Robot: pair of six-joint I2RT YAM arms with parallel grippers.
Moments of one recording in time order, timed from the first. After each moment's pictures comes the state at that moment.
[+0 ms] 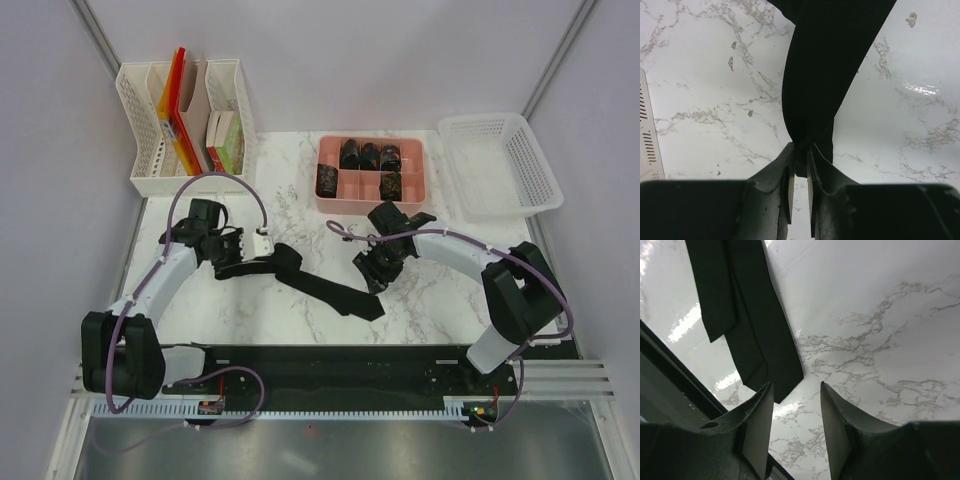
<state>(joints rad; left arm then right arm) -0.12 1.26 0.84 -0.70 0.34 1.27 0.56 1.64 1.05 -0.70 -0.38 -0.23</state>
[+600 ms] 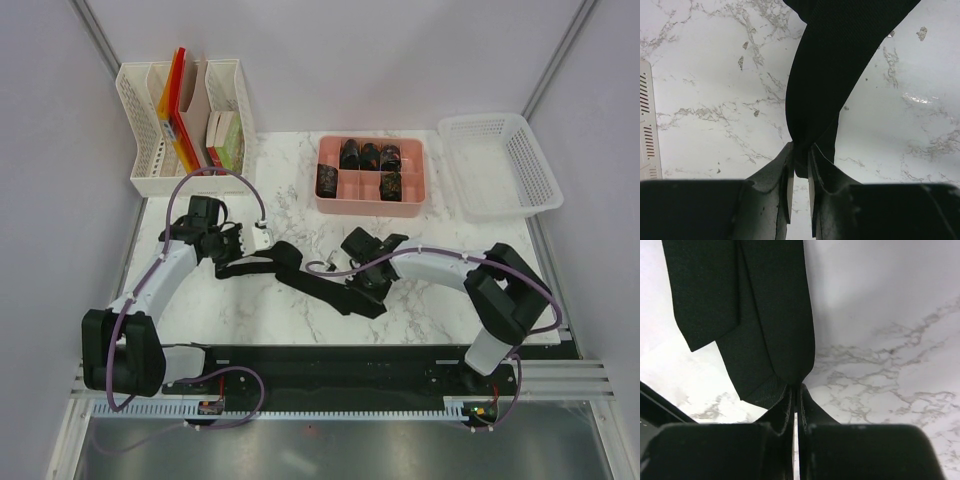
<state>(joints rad) -0.12 1.28 0.87 -0.68 0.35 1.20 0.80 1.69 1.00 -0.66 -0.06 -0.26</state>
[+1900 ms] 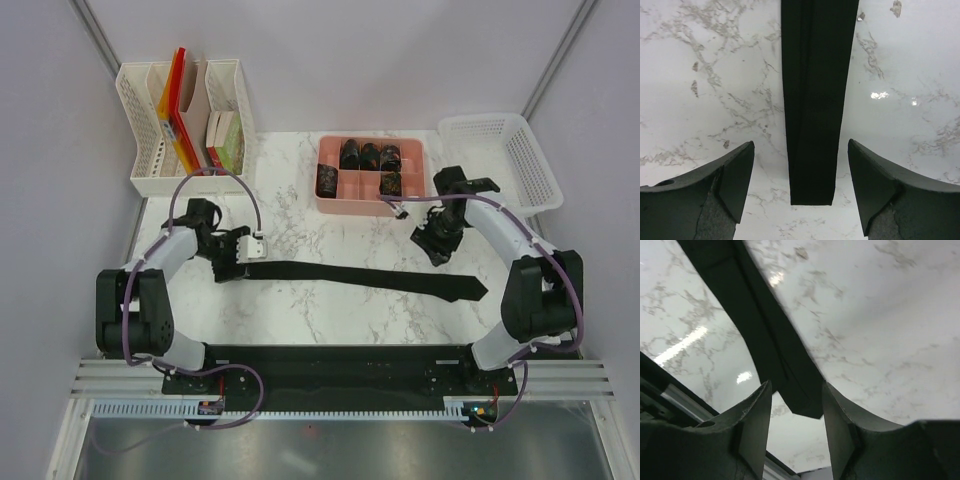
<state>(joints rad) -0.01 1.47 0.88 -0.73 0.53 1.48 0.15 1.59 1.24 -1.08 -0.19 -0.83</state>
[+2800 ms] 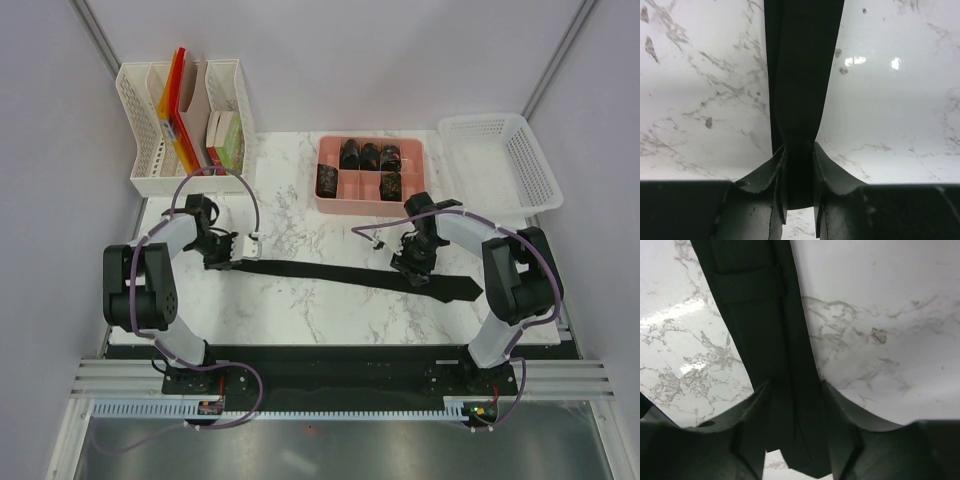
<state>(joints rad) 0.03 1.66 0.98 -0.78 0.40 1.63 0.30 1.74 1.07 -0.86 -0.25 -0.90</state>
